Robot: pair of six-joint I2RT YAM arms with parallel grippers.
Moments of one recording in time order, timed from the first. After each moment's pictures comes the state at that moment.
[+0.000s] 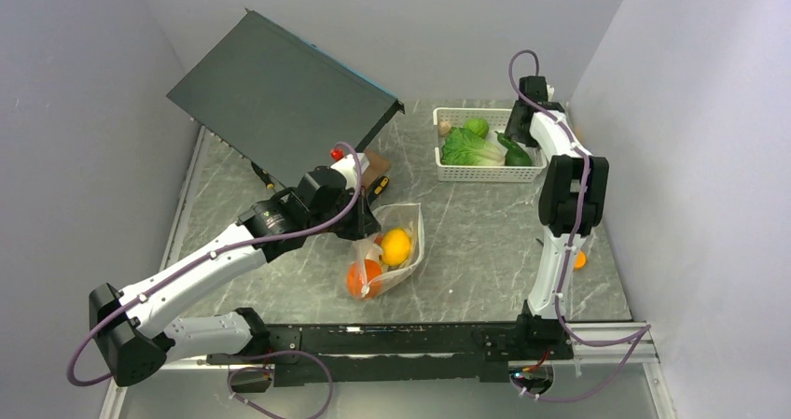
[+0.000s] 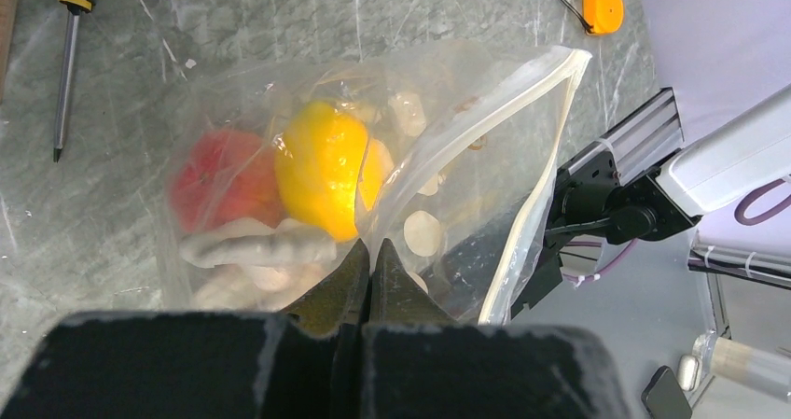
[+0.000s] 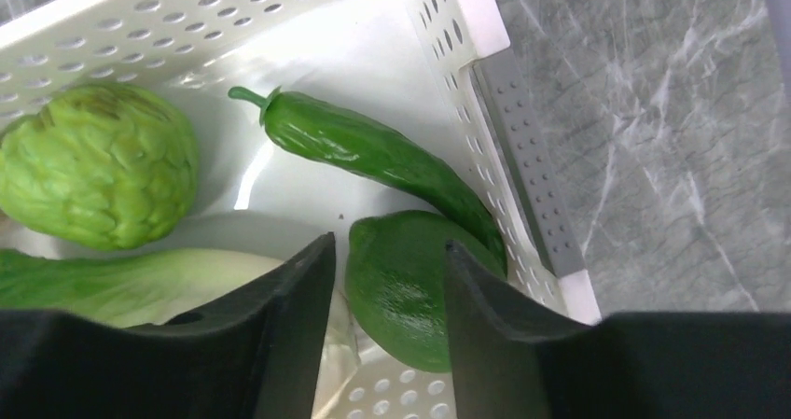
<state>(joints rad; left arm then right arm) -0.85 1.12 1.05 -0.54 0.06 -0.65 -0.04 2.14 1.79 -0.57 0.24 0.31</state>
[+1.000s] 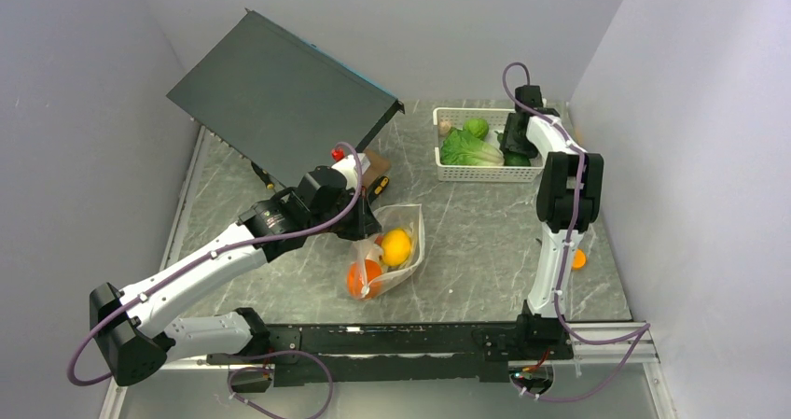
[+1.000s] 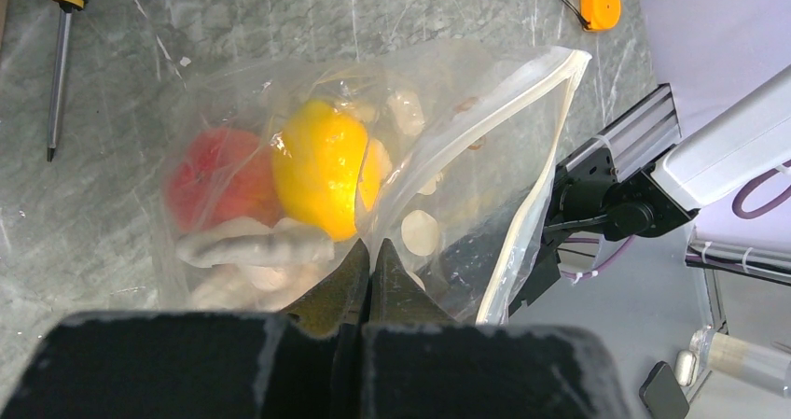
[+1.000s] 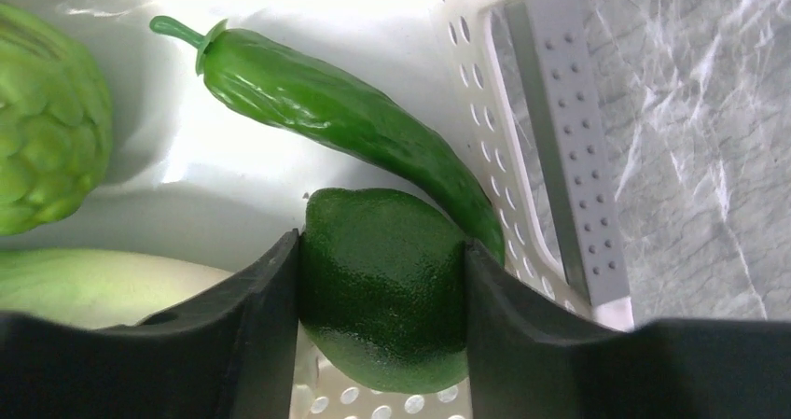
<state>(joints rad) -0.85 1.13 1.05 -0.54 0.07 -0.65 -0.04 2.19 1.77 -0.61 0.23 0.24</state>
